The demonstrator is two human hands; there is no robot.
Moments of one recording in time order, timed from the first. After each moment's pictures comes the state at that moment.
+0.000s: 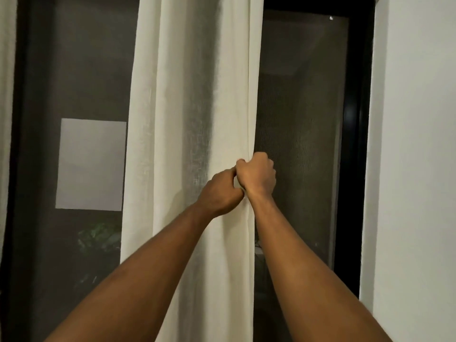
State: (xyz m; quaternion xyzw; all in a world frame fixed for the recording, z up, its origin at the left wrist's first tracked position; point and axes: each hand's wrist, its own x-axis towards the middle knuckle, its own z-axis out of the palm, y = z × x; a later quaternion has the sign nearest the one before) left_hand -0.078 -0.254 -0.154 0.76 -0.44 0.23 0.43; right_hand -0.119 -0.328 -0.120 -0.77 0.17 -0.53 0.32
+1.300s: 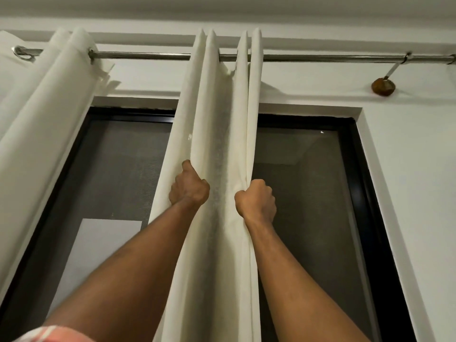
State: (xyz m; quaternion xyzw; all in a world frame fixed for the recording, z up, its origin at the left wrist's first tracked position) left_hand -0.059 -0.173 0.044 0.73 -0.16 0.45 0.49; right_hand -0.131 -0.278 0.021 -0.75 0.10 -0.60 0.26
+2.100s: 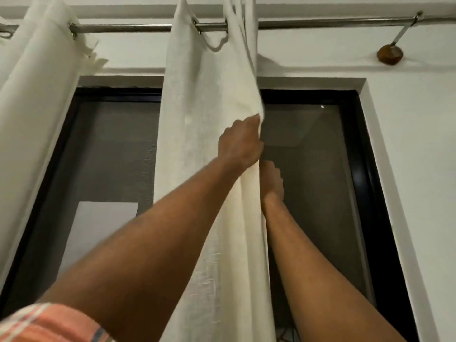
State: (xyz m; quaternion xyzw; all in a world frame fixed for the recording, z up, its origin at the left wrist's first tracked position) left_hand -0.137 -0.243 0.065 0.67 -0.36 0.58 0.30; right_hand -0.135 -0.320 0.015 -0.77 0.07 -0.57 0.29
